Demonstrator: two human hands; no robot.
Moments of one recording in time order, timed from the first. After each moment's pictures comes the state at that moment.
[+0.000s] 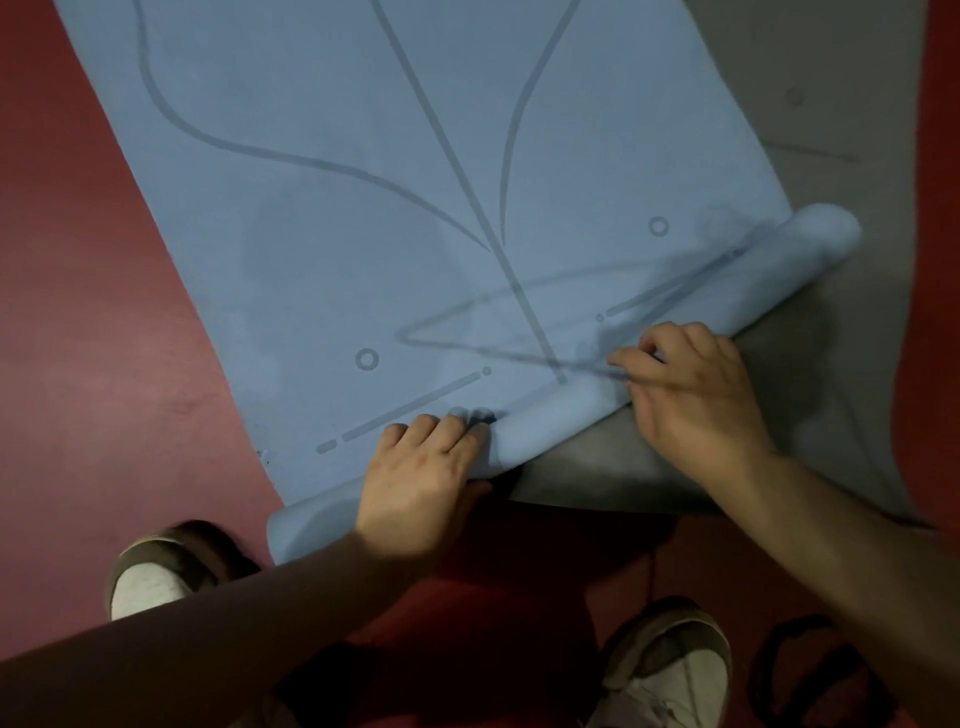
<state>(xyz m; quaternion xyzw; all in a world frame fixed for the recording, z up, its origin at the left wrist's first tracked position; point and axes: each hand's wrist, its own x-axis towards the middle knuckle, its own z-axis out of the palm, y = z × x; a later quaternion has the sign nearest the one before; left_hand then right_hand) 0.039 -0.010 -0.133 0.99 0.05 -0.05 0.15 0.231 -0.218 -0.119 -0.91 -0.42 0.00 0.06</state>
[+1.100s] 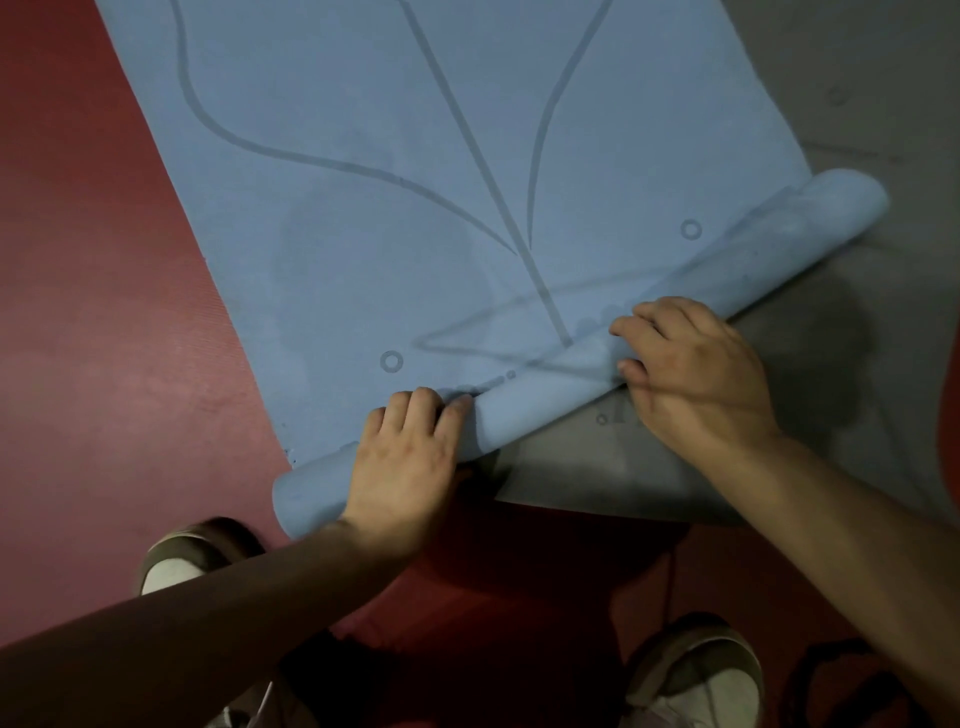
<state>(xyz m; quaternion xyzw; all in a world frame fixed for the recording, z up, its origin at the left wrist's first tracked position) 0.040 0.016 -0.130 0.99 0.11 -0.06 0.07 0.236 -0.183 -0.117 -0.91 -0.40 0.05 0.07</state>
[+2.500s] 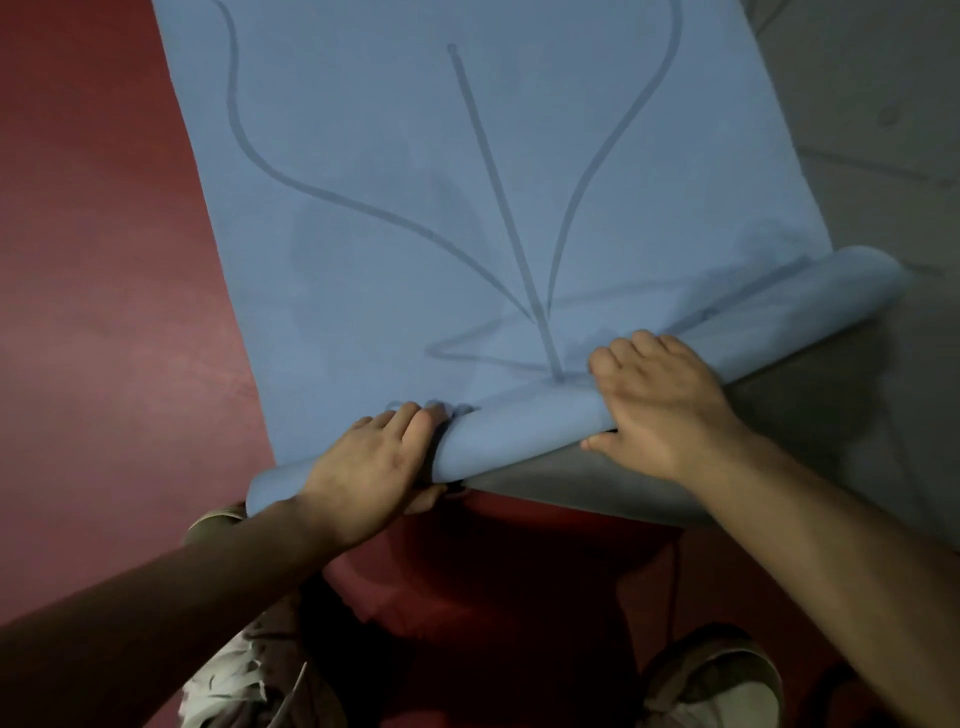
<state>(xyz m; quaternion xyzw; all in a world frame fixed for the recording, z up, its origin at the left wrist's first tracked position) 0.004 0.080 -0.141 0.98 0.02 -0.13 0.17 0.214 -0.134 -0.110 -0.84 -0.50 0.16 -0.10</state>
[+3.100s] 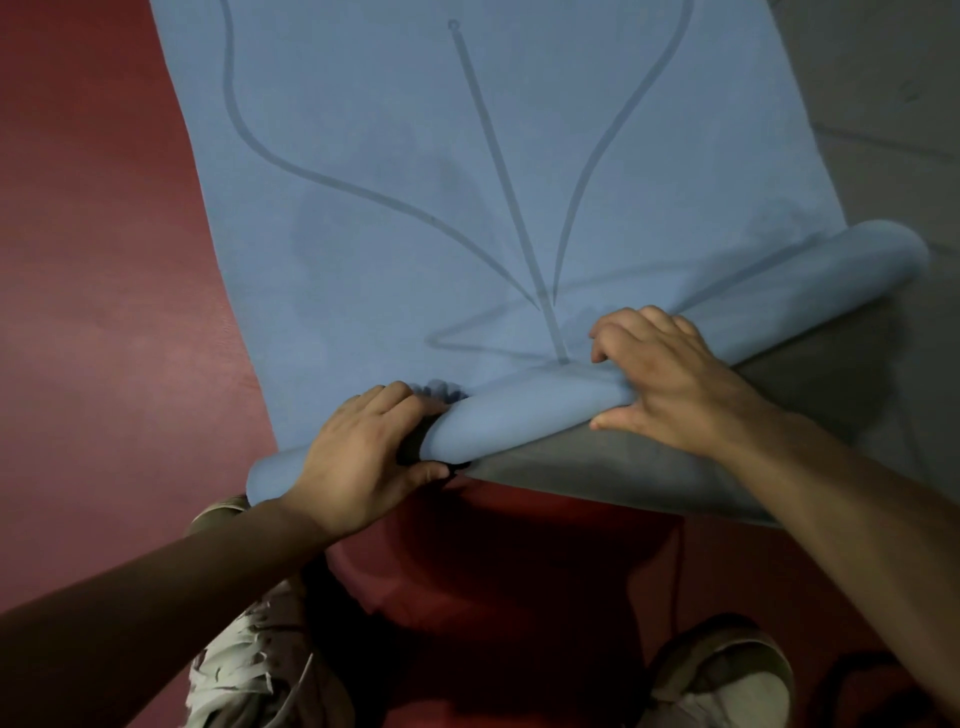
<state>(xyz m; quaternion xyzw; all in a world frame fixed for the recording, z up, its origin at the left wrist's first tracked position) -0.001 0.091 -0.138 0.95 0.08 -0.08 0.29 0.231 -0.145 -0.120 -0.83 -0.50 0.23 0.08</state>
